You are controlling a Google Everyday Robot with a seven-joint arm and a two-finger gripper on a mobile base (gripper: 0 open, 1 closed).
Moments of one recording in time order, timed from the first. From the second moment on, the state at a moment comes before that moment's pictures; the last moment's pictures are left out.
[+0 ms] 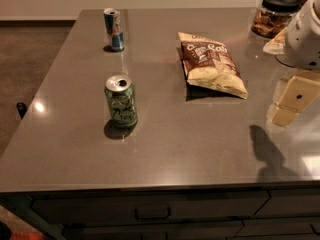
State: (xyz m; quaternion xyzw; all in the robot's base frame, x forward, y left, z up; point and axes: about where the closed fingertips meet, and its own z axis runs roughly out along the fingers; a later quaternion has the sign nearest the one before) arm 0.438 -0.217 0.976 -0.60 0.78 -0.03 0.16
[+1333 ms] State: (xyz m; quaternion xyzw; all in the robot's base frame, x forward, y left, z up) arm 0.507 -0.166 0.964 -0.58 0.78 0.03 0.23
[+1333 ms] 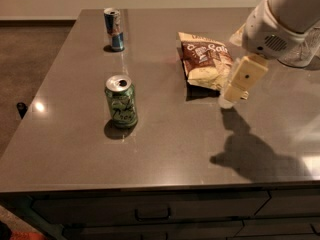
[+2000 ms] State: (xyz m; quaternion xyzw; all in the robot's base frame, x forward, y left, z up) arm 0.582 -0.087 0.942 -0.54 0.77 0.12 0.31
